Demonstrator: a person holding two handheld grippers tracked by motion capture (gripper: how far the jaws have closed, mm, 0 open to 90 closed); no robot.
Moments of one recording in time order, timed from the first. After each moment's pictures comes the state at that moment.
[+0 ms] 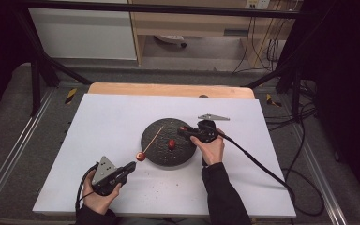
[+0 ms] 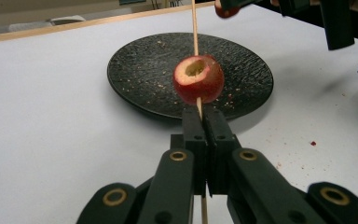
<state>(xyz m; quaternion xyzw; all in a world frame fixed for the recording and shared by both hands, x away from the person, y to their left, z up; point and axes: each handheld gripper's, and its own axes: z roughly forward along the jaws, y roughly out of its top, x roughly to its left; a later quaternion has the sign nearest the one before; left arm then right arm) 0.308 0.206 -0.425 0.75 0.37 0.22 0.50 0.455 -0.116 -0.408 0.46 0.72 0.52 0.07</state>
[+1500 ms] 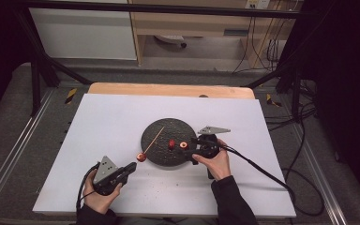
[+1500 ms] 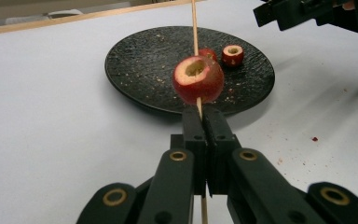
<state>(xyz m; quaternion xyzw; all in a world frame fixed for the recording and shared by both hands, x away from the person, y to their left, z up) 0.310 0.205 -0.427 0.76 0.37 0.22 0.49 0.414 -0.122 -0.413 0.41 0.77 0.50 0.06</state>
